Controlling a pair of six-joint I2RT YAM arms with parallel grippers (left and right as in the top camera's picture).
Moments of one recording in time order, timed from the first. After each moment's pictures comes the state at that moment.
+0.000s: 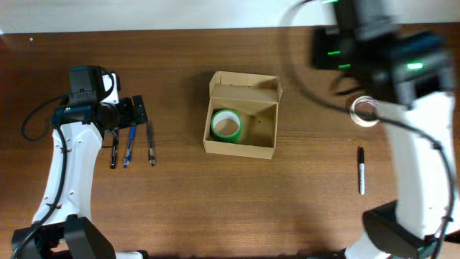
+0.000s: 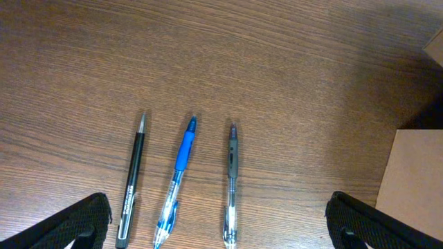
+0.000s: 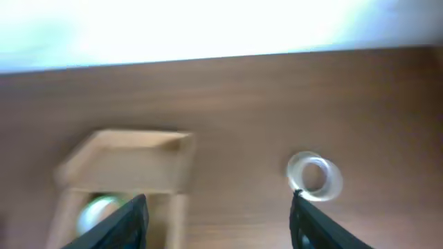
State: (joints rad) left arm 0.16 1.57 1.26 -0.77 0.06 -0.07; right arm 0.32 1.80 2.46 -1.49 0.32 0.32
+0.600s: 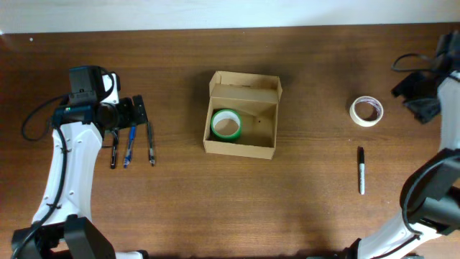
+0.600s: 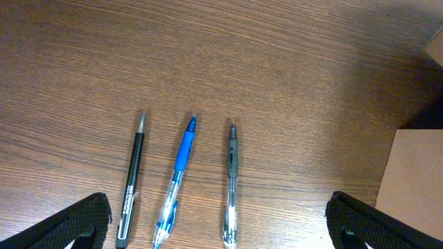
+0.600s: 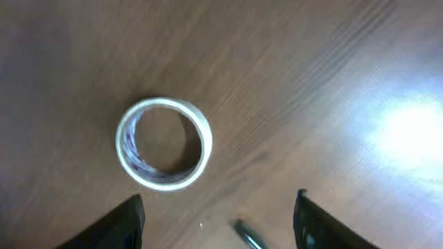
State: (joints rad) left arm 0.16 1.57 1.26 -0.77 0.06 -0.07; right arm -0.40 1.93 1.70 -1.07 0.03 0.53
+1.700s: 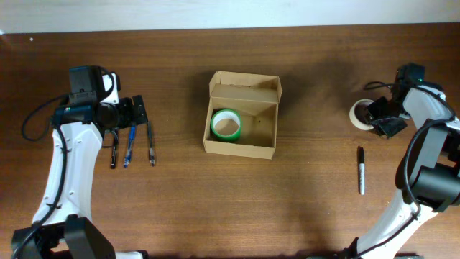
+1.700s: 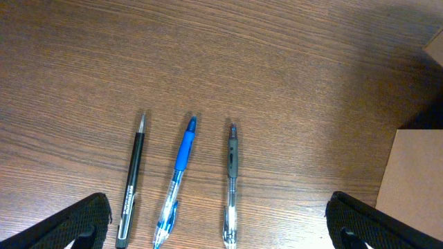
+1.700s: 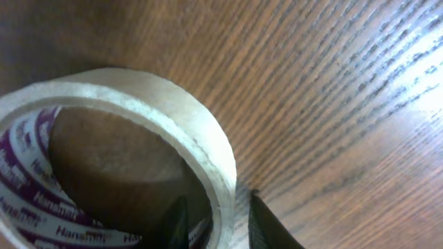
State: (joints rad) left arm 0.16 1.57 1.26 -0.77 0.06 -0.07; right arm -0.36 2.11 1.49 -0.85 -0.05 0.67
